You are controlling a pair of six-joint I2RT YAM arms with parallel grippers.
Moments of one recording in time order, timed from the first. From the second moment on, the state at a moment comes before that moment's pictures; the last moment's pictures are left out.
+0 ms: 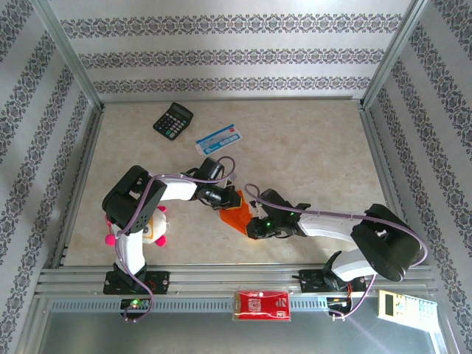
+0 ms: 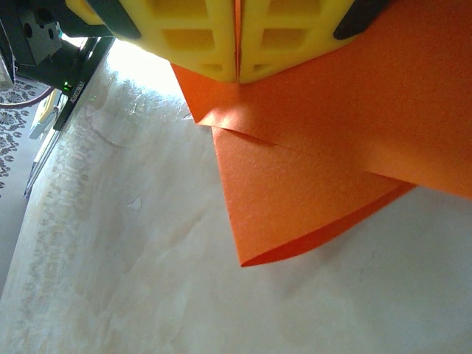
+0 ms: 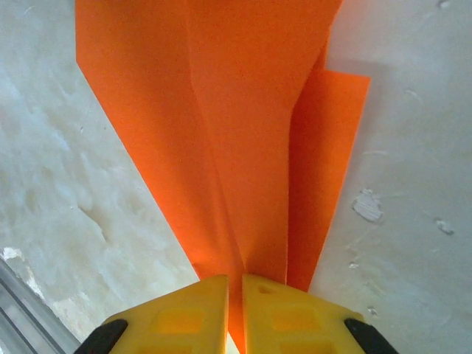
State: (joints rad) left arm -0.56 1.92 0.96 -0.06 0.70 -0.68; right arm 0.80 1.40 0.51 -0.16 -0.35 0.66
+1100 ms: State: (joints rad) left arm -0.56 1.92 0.96 -0.07 0.69 -0.68; right arm 0.80 1.41 0.56 -0.25 -0.39 0.66
